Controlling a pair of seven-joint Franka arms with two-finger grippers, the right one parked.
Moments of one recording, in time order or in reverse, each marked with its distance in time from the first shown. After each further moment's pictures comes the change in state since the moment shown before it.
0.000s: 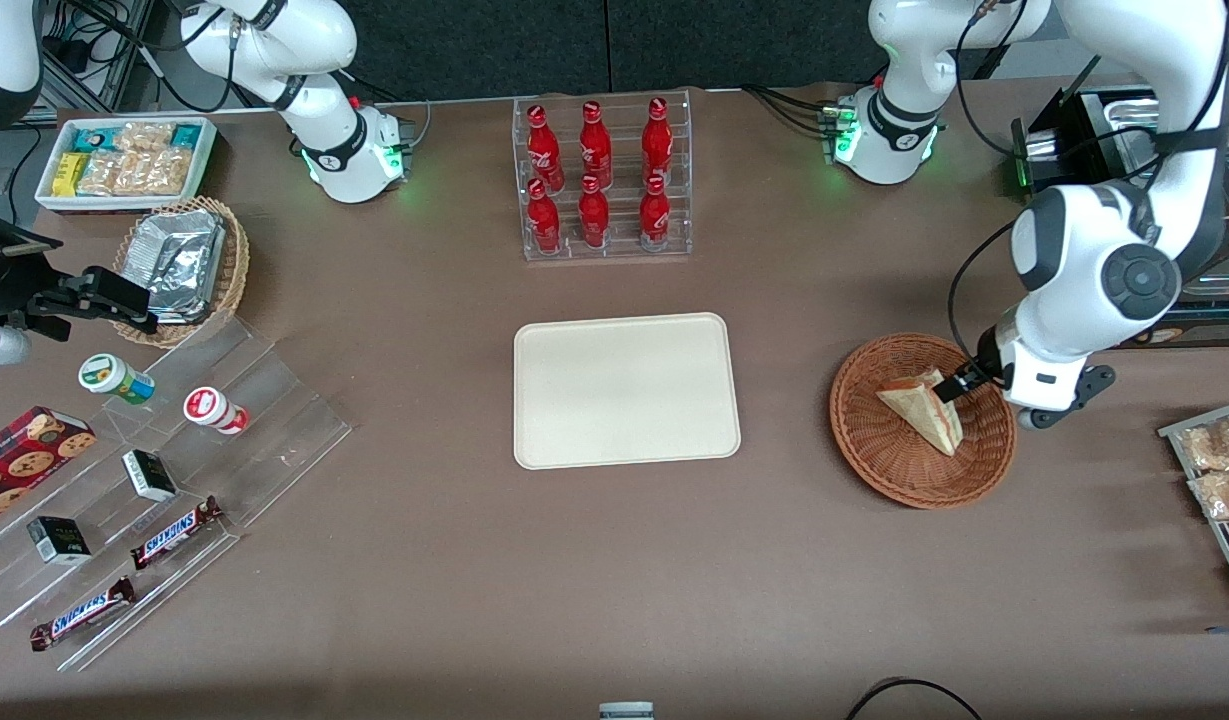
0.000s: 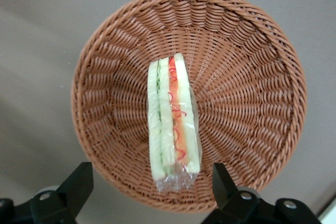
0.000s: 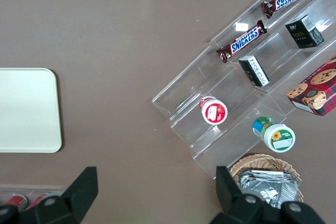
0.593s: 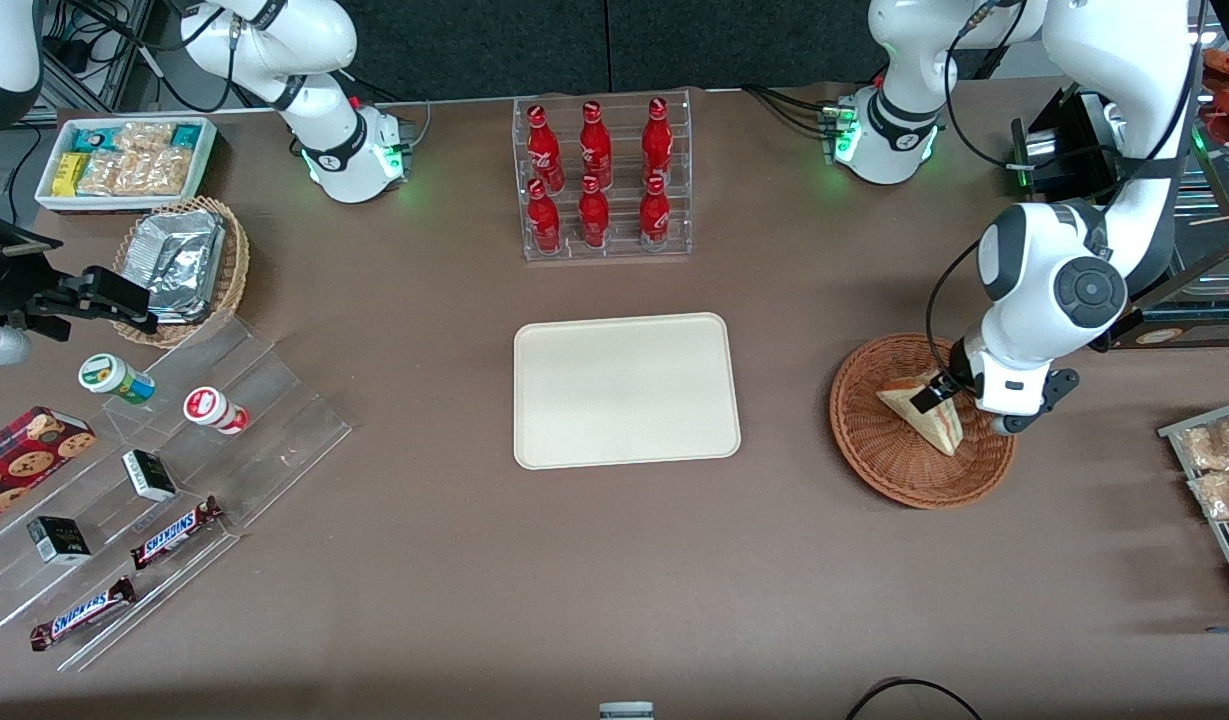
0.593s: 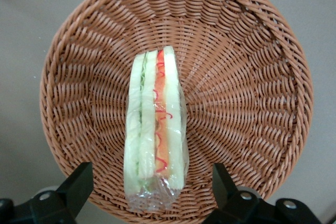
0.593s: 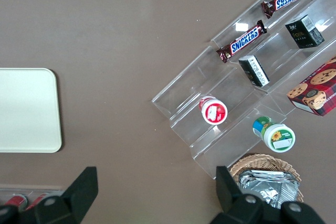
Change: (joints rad) arm -0.033 0.039 -0.004 -0.044 0.000 0.101 -0.094
